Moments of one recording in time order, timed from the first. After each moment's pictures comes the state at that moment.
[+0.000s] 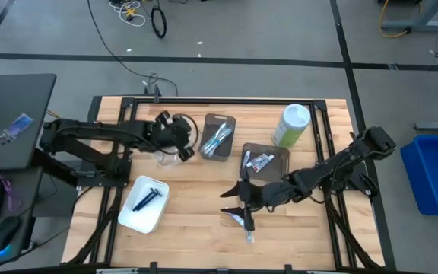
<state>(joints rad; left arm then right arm) 0.01 1.30 1.17 -0.79 -0.61 -0.33 0.46 1.57 1.10 0.08 0.34 0.25</state>
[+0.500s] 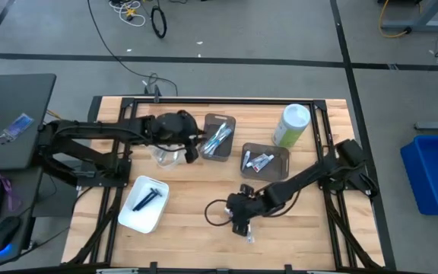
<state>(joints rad) 0.10 1.26 1.04 -0.29 -0.20 -0.11 0.44 1.89 1.20 -0.32 0.17 0.64</state>
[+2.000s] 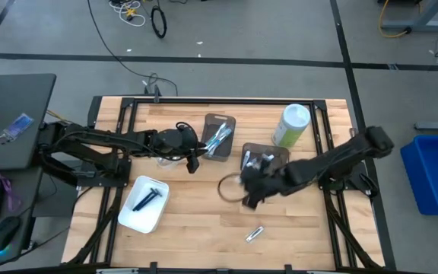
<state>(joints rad) 0.03 1.26 0.79 -0.03 -0.24 -0.32 0.38 1.55 1.20 -0.66 0.49 0.55</state>
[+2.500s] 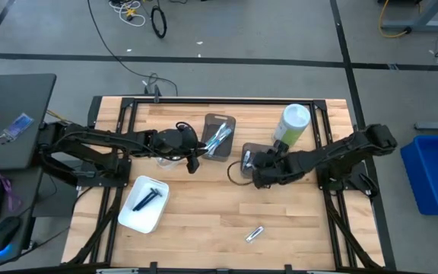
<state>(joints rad) 0.03 1.26 0.79 -0.03 -0.24 -0.32 0.24 1.52 1.03 -0.89 0.66 0.62</state>
